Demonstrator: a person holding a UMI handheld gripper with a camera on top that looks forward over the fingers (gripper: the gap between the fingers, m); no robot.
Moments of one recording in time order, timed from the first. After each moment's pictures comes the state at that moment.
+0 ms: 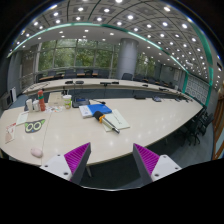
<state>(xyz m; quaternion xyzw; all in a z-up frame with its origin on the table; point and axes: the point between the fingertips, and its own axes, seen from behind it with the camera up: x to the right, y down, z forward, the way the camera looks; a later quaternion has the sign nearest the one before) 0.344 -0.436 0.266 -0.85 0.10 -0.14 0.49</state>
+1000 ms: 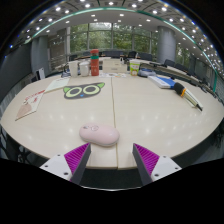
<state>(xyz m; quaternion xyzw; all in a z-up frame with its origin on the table) -0.025 -0.307 -0.006 -0.91 -0.02 0.00 0.42</state>
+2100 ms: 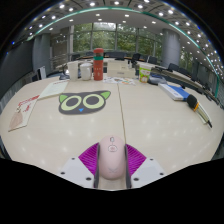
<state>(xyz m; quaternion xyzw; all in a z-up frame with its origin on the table) -0.057 -0.190 -0.011 -0.90 -0.04 -0.01 0.43</state>
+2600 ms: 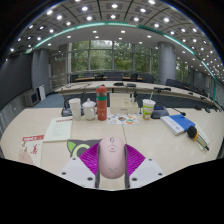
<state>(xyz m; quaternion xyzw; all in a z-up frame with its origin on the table) -0.110 -0.088 0.143 -0.85 -0.02 0.00 0.52</state>
